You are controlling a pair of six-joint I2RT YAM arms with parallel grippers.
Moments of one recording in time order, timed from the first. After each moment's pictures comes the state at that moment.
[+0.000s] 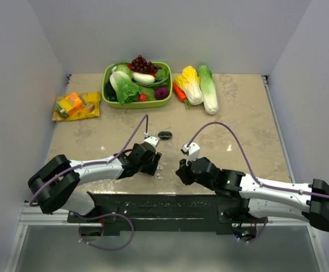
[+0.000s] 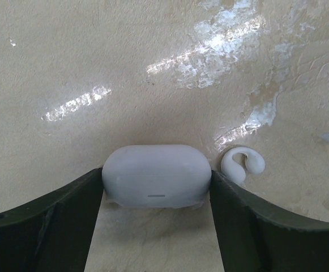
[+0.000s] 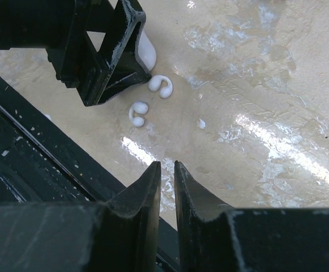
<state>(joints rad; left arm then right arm) -0.88 1.42 0.60 -0.11 -0.29 -0.38 1.15 0.97 0.50 -0.10 0.31 0.51</state>
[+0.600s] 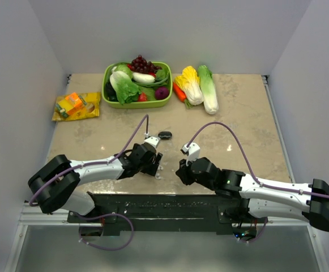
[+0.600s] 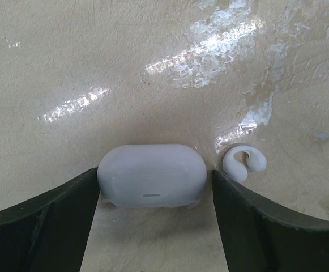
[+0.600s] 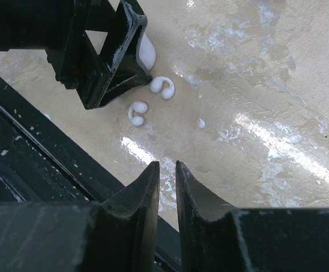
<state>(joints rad) -0.89 1.42 0.60 -0.11 -0.29 -0.39 1.15 0.97 0.50 -0.10 0.31 0.51</state>
